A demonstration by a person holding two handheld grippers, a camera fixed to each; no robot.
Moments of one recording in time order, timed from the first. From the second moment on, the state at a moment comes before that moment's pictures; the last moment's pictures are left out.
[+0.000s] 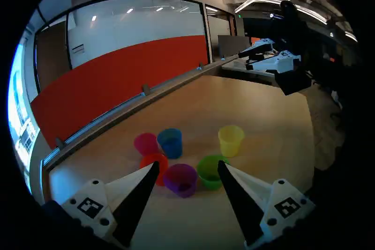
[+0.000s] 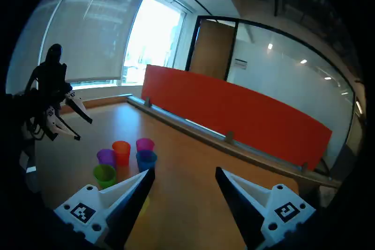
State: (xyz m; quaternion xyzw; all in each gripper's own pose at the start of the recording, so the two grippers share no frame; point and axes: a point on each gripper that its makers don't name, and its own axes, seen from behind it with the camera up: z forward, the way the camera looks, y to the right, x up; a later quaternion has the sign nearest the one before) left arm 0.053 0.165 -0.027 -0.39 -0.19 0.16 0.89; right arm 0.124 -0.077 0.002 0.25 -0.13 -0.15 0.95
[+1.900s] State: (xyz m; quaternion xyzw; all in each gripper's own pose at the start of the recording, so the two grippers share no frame) left arm -0.058 0.204 -0.061 -0.46 -0.28 0.17 0.82; right arm 0.109 -0.081 0.019 0.26 -0.14 -0.16 0.94
